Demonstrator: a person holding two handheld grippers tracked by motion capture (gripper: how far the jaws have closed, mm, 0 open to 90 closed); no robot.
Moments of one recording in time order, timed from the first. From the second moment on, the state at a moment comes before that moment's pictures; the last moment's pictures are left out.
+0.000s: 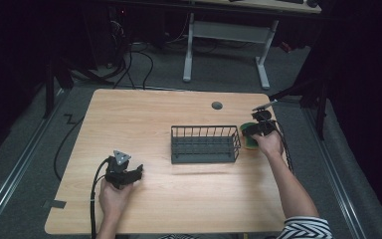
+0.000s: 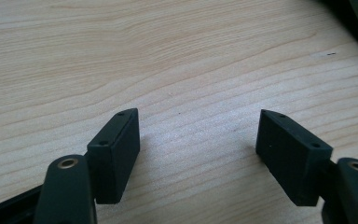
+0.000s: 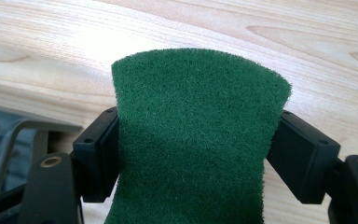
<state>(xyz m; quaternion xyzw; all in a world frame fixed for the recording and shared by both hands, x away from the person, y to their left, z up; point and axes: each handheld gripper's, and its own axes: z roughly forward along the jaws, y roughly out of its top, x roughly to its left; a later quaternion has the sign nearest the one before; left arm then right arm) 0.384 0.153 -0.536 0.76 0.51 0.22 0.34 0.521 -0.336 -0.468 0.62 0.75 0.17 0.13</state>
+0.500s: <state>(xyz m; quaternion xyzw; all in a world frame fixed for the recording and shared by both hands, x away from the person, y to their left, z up) 0.384 0.153 -0.536 0.76 0.51 0.22 0.34 0.490 -0.344 -0.439 0.60 0.75 0.20 0.16</state>
